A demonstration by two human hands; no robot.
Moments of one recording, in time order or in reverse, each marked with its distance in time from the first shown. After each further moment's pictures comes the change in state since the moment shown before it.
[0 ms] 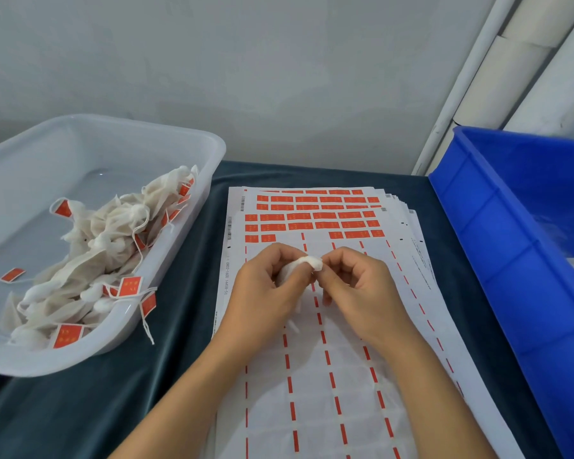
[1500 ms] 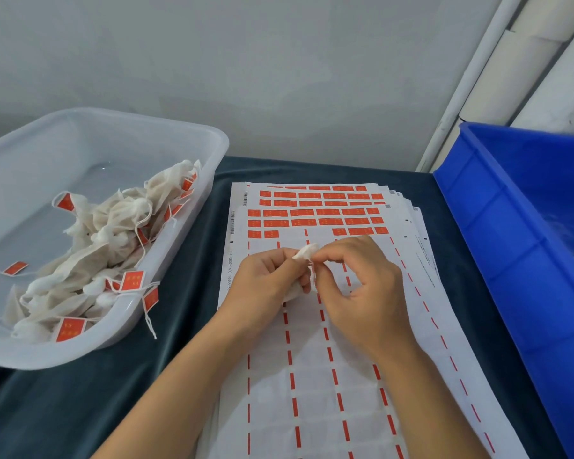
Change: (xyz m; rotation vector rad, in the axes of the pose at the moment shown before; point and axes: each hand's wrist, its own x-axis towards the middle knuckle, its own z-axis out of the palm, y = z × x) left_hand 0.003 0.009 -0.008 -0.166 -0.147 -0.255; right_hand -0.003 0.001 0.007 -0.340 0.238 -0.506
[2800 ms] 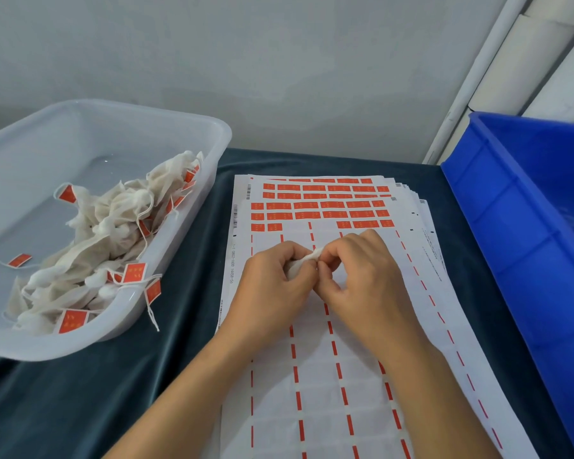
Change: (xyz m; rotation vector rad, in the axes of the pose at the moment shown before) left_hand -0.003 -0.009 0.007 0.319 0.140 0.211; right_hand 0.001 0.001 0.002 -0.263 -0.125 0.015
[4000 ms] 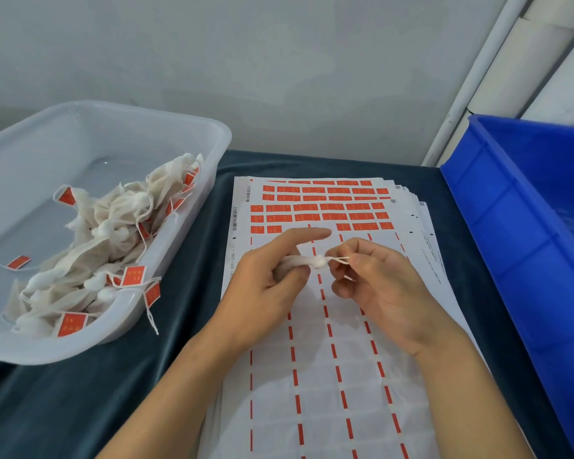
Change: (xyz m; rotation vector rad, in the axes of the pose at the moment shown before) left_hand -0.001 -0.001 -0.019 -0.016 -0.102 0.256; right_hand 0.009 0.012 -0.026 1.101 -0.379 0.596
